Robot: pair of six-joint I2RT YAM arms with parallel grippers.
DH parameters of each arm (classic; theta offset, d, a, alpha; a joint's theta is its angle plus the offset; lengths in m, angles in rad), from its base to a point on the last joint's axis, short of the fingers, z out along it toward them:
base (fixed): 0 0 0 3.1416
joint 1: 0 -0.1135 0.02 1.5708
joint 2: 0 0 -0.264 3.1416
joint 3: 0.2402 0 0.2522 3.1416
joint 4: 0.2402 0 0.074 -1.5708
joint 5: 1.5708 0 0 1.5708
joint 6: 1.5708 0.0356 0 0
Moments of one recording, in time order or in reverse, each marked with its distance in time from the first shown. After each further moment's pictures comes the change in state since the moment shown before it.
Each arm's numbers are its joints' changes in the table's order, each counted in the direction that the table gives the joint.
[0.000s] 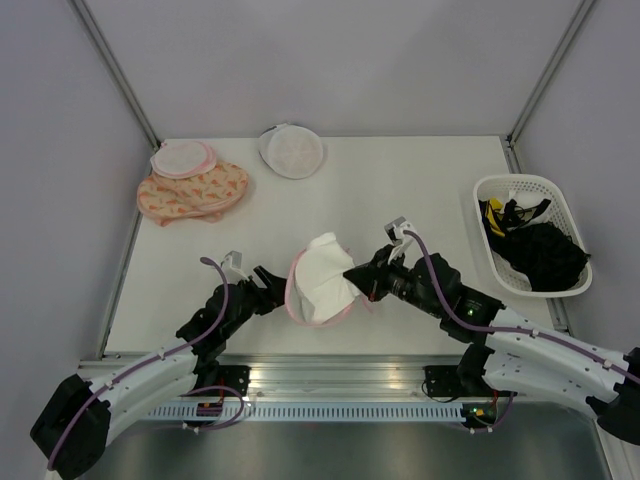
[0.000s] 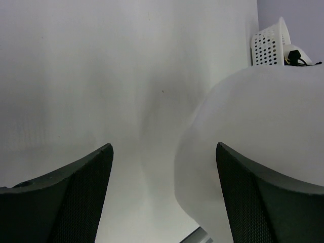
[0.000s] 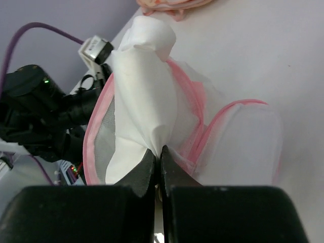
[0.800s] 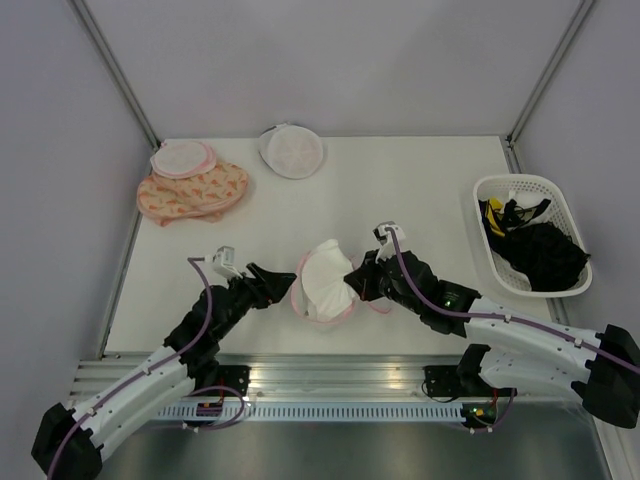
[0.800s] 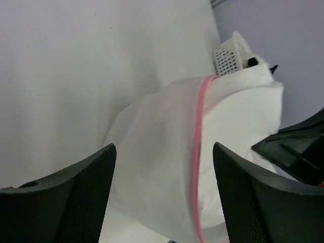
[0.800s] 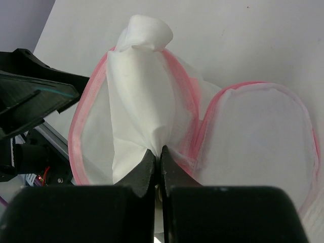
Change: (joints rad) left arm 0.003 -0.242 0.032 0.074 0.002 0.059; right arm 0.002 0.190 0.020 0.093 0.147 0.120
